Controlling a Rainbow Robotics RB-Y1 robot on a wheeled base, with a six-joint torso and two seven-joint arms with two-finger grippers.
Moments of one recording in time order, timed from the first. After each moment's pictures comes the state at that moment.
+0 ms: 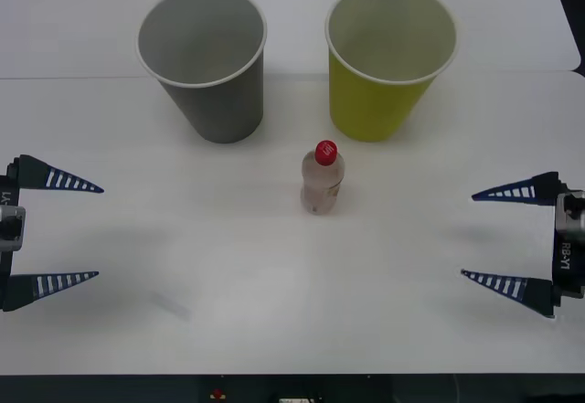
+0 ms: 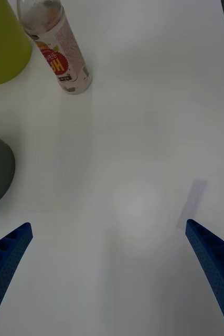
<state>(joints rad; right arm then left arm) 0.26 -1.09 -0.08 -1.95 1.15 -0.95 0.00 0.26 1.13 0.26 -2.01 -1.31 -1.13 -0.09</state>
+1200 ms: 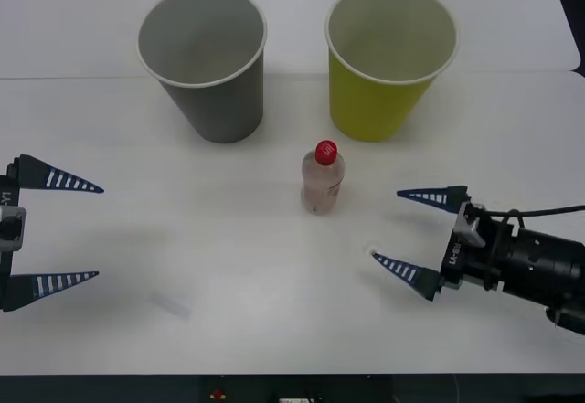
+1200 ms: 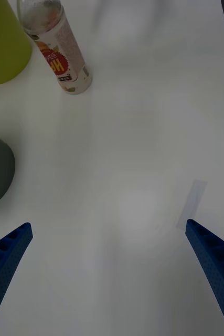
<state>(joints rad) 0.03 -0.81 0.30 -1.67 0.95 -0.73 0.33 0.26 1.13 0.26 -2.01 -1.31 -1.13 -0.09</state>
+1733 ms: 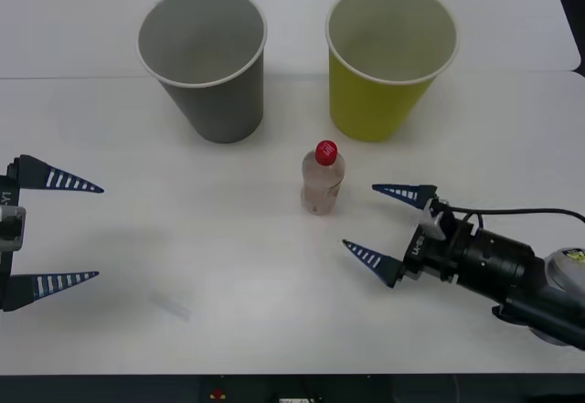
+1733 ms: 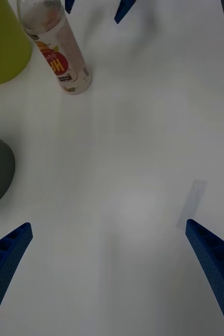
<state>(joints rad) -0.06 -0.63 0.35 -1.48 0.88 -0.71 0.46 0.26 1.13 0.26 -2.01 -1.31 -1.13 -0.09</state>
